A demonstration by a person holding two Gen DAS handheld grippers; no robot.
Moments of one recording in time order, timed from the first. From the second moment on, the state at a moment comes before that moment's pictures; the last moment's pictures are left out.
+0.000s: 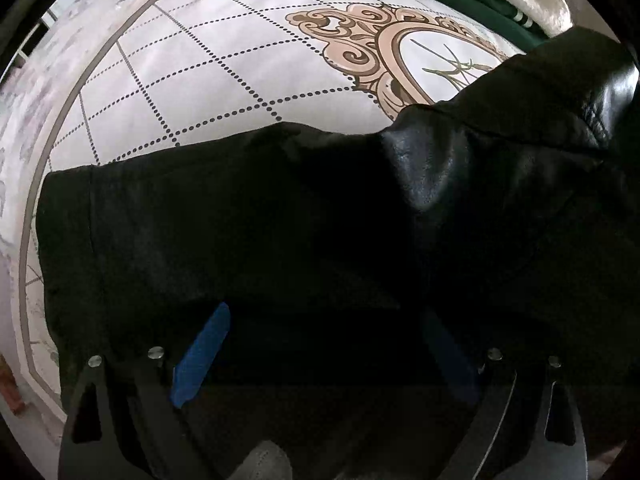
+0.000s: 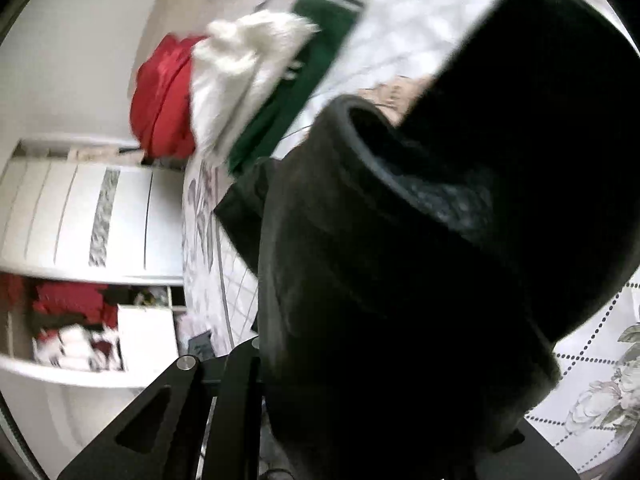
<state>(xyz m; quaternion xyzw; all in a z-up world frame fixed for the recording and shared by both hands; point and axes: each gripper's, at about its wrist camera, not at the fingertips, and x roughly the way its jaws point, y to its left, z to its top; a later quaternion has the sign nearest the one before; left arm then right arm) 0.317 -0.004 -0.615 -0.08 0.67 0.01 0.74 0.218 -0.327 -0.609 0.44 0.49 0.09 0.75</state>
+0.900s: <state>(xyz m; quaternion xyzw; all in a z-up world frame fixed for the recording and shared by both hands) 0.109 0.313 -0.506 -0.24 0.57 0.27 0.74 0.115 0.085 -0.587 -0.13 0.58 0.27 0.76</state>
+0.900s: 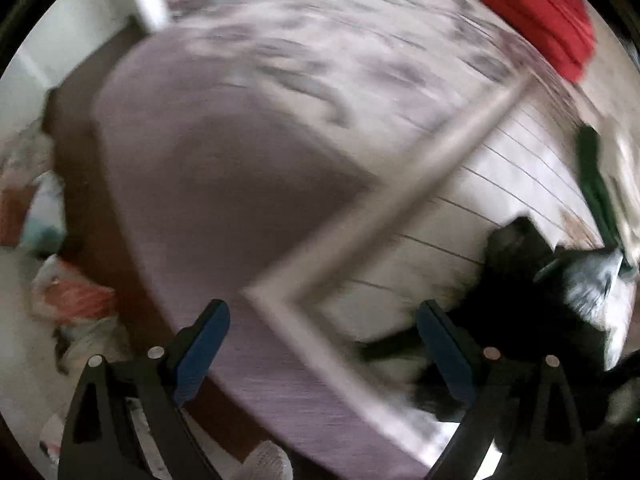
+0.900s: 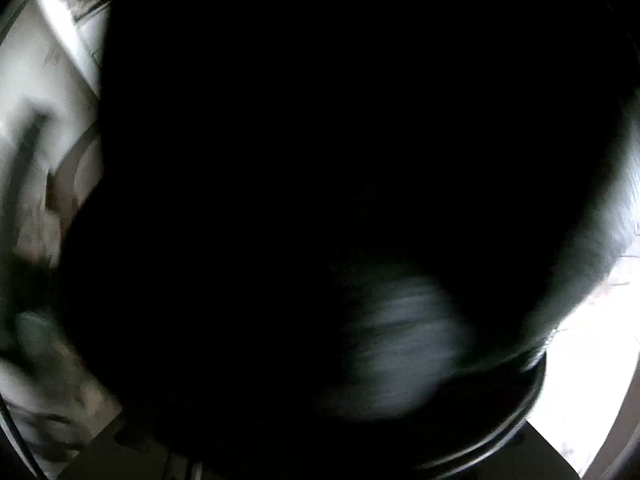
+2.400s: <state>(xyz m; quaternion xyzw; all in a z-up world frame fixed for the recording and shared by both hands) 0.080 0.221 -0.559 -0.36 0.59 0.27 0.68 0.285 -0.055 -0.729 0.21 0.73 0.37 0.53</state>
